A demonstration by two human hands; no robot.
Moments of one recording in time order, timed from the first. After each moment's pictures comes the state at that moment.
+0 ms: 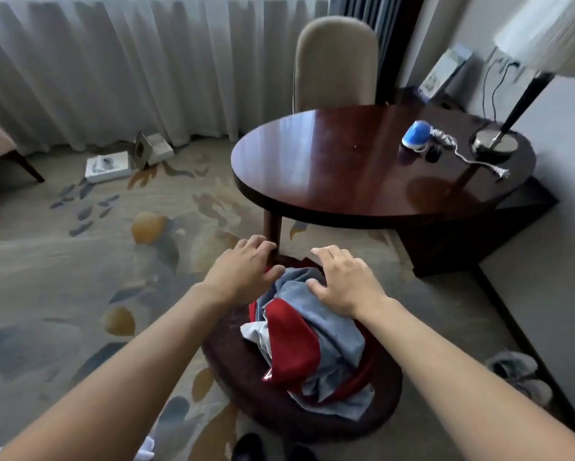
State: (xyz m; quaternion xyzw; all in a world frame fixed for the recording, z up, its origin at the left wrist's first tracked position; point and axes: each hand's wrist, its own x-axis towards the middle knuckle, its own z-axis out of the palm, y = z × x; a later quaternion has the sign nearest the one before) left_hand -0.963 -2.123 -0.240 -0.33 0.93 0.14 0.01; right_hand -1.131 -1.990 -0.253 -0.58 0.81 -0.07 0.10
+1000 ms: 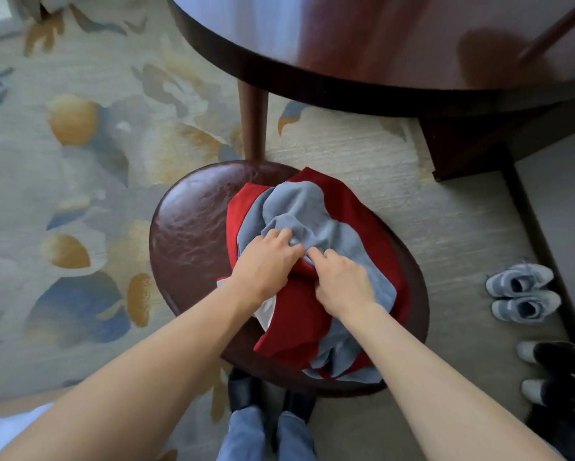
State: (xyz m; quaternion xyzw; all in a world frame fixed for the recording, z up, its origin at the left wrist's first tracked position) left_hand -1.027 -2.152 -0.536 -0.18 0.97 0.13 0.11; right_hand -1.131 -2.026 -0.534 -0.50 0.84 0.03 0.21
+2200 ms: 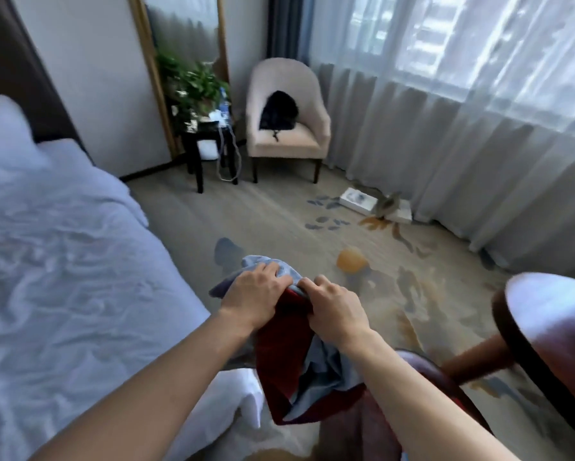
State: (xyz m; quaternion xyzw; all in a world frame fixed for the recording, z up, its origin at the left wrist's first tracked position) left_hand -0.544 -2.094 -0.186 -0.68 0.73 -0.04 -0.02; right_hand -0.710 -2.142 -0.204 -0.90 0.43 -0.07 0.04
